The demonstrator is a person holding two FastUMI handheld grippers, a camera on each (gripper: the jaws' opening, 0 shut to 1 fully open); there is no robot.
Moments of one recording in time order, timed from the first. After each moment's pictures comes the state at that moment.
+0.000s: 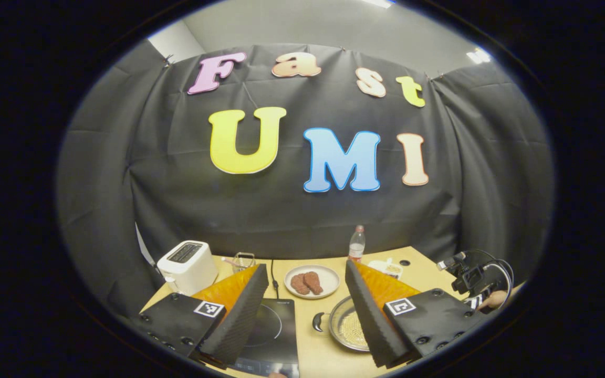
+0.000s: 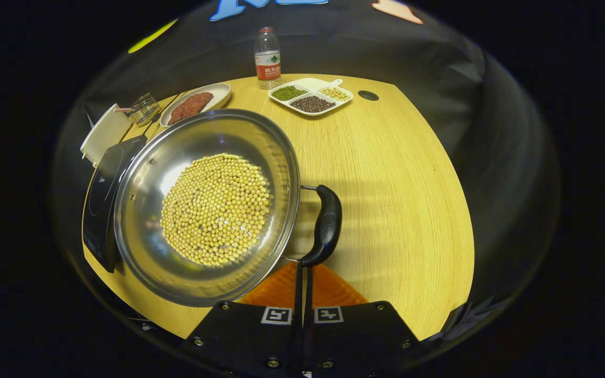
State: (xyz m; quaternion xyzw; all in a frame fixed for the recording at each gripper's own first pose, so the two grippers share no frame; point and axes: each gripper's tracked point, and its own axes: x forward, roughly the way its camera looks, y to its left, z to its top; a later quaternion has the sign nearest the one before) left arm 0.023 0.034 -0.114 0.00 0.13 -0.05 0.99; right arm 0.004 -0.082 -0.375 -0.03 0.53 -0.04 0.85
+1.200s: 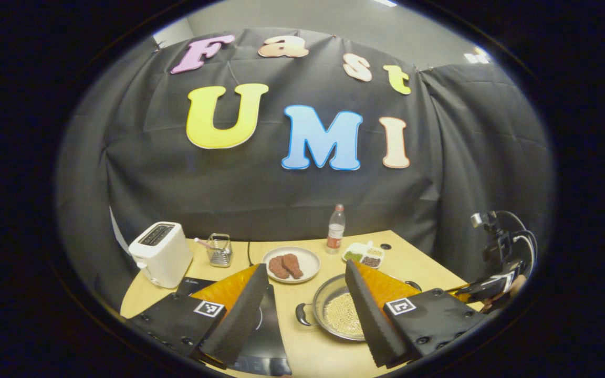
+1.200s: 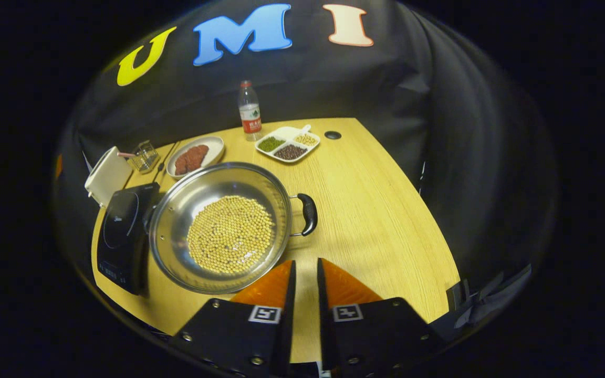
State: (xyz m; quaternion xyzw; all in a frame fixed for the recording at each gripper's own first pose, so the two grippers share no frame) left arm 0.028 0.010 -0.171 -0.02 0.17 -0.13 0.98; right arm -0.031 -0.060 -0.283 0.03 0.39 -0.10 0.92
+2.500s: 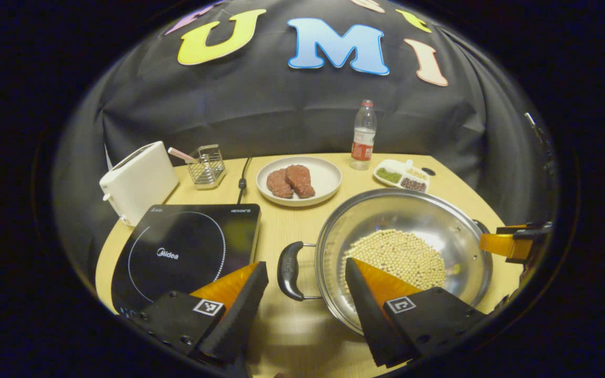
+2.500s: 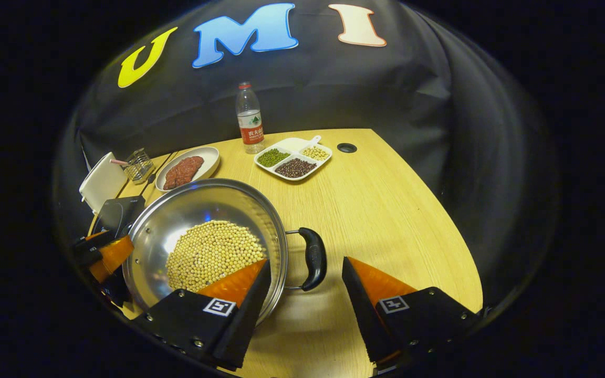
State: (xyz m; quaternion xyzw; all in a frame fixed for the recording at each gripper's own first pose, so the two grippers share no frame) left arm 0.076 -0.027 -0.429 0.03 0.37 -0.05 0.93; right arm 0.062 -0.089 -0.354 0.01 0.37 -0.06 0.92
